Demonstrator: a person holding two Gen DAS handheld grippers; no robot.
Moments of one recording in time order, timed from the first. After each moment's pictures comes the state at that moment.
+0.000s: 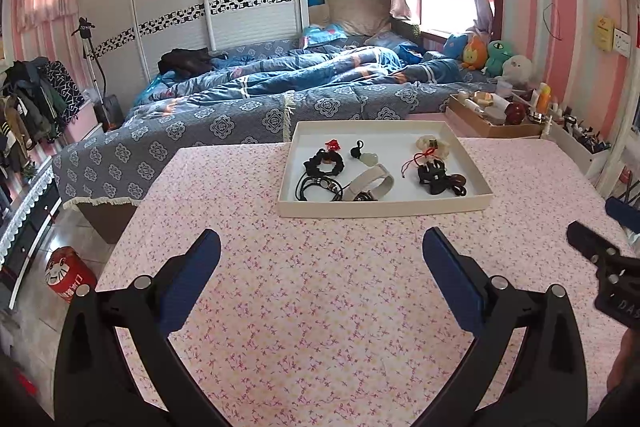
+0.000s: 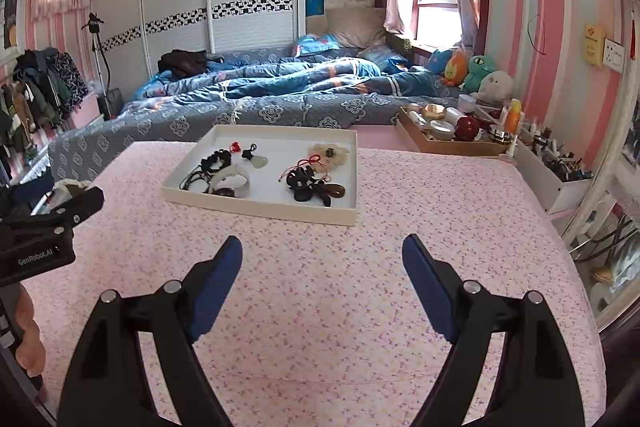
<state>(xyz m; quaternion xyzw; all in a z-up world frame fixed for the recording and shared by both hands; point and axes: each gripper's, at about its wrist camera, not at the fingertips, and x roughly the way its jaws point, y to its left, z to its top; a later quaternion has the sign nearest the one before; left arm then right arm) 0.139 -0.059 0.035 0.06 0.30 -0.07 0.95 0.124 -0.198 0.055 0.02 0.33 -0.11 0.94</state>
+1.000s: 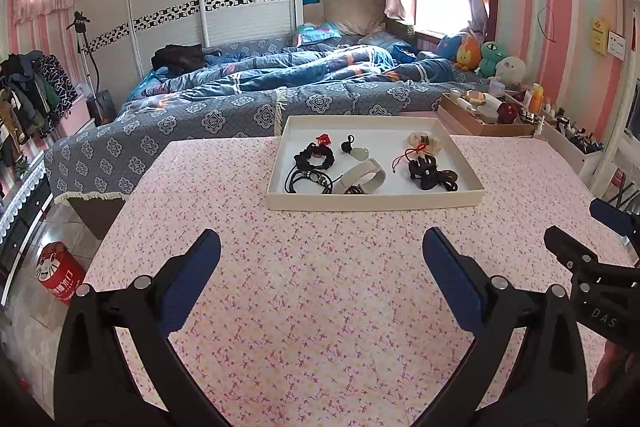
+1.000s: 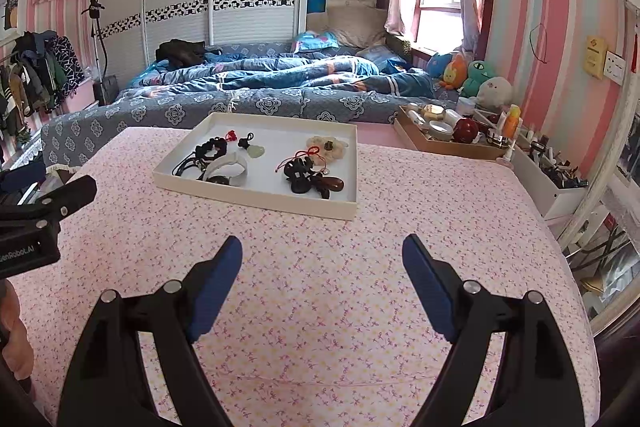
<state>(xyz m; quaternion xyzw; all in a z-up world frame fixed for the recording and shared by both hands) 0.137 -0.061 0.026 0.05 0.31 -0.09 0.95 0.126 -0.186 0.044 0.00 0.33 -0.11 0.94</state>
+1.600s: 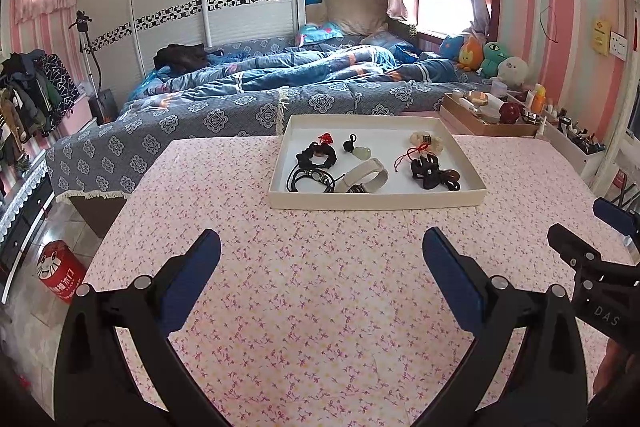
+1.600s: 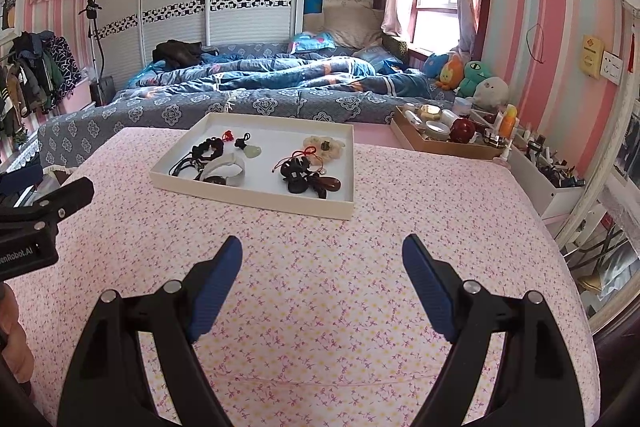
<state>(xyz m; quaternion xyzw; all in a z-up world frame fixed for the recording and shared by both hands) 0.138 -0.060 0.024 0.05 0.31 -0.08 0.95 0.127 -0.185 0.044 0.00 0.33 -0.12 0.94</state>
